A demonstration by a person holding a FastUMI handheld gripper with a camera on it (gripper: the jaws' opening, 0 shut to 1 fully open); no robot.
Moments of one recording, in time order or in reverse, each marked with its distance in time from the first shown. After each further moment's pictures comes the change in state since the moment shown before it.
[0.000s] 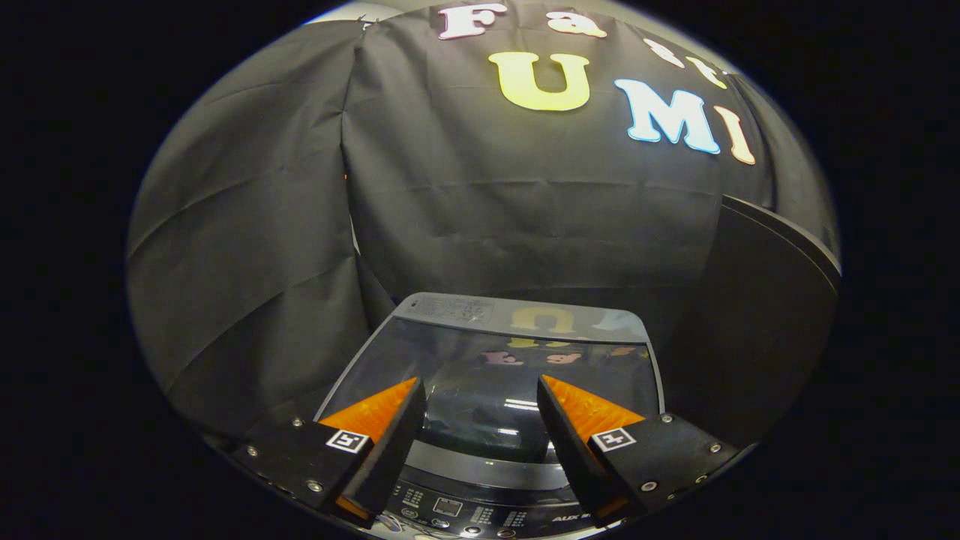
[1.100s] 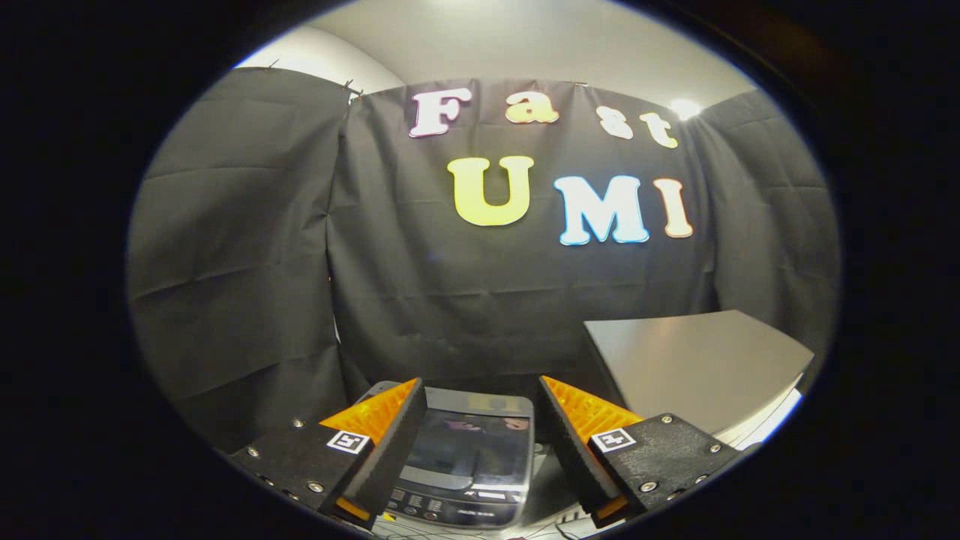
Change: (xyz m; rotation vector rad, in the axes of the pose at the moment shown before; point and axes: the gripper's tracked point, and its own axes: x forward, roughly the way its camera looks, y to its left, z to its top) arm -0.214 -0.120 0.113 0.009 -0.354 -0.114
